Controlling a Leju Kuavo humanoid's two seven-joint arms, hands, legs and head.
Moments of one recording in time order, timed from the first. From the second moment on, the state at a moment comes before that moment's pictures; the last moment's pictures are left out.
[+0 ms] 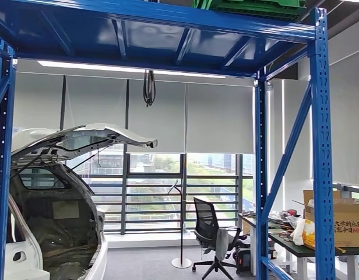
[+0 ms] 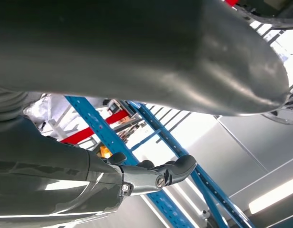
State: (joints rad) left arm -0.02 0.04 -0.30 -0.19 0.65 0.04 -0.33; right arm 0.25 -0.33 0.22 -2.12 0.68 -0.41 -0.22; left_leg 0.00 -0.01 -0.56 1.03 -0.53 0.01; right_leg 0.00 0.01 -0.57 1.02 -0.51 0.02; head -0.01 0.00
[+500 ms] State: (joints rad) left arm -0.02 0.04 -0.30 -0.19 0.65 0.04 -0.34; right arm 0.25 -0.33 0.24 -2.12 0.69 -0.42 -0.20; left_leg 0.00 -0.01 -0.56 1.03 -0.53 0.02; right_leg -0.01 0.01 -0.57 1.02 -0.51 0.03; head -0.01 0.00
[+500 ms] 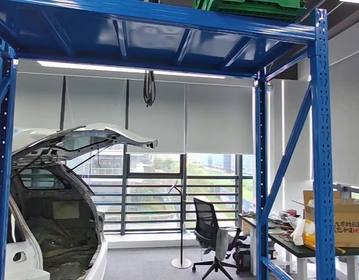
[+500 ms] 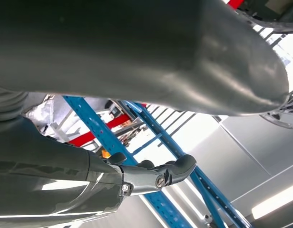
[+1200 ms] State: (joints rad) left arm -0.02 0.03 -0.30 -0.19 0.65 0.04 -0.34; right arm 0.25 -0.34 0.25 -2.12 0.68 -0.41 -0.20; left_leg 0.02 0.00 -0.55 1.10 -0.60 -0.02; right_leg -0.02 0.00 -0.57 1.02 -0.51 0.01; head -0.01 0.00
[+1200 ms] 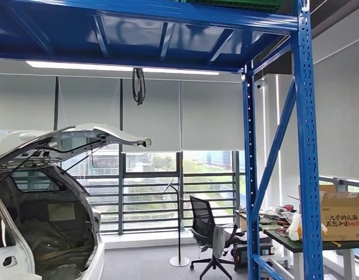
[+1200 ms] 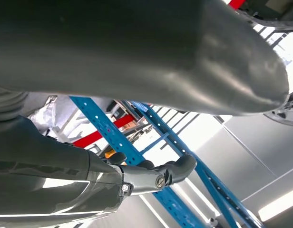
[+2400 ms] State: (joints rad) left arm -0.02 0.03 -0.30 -0.18 0.66 0.05 -0.34; right arm 0.25 -0.35 0.26 -2.12 0.67 -0.41 -0.20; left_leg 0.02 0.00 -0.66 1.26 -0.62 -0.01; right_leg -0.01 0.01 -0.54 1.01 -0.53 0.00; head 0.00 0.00
